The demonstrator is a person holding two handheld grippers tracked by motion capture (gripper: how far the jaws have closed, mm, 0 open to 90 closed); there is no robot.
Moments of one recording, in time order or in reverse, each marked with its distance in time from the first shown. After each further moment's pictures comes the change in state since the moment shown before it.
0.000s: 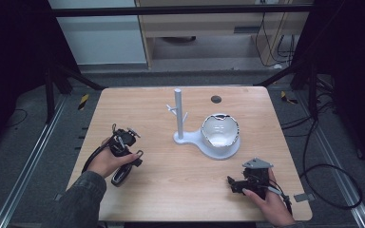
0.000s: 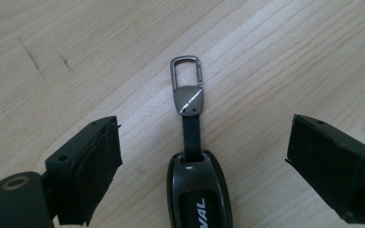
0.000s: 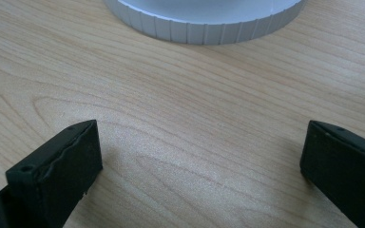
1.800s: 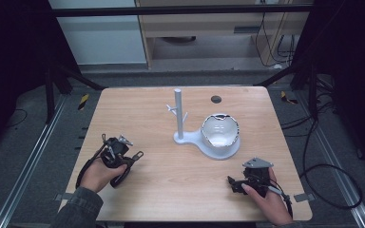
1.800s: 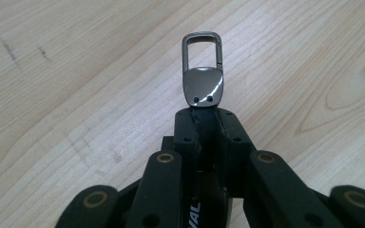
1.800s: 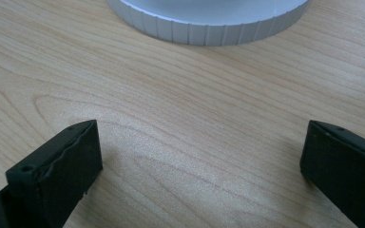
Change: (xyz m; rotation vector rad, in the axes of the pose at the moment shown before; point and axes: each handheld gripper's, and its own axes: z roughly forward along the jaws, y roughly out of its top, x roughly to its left) left arm -0.005 -0.041 -0.011 -0.189 -0.070 0.027; right arm -0.003 0.001 0.001 -0.001 0.014 -0.017
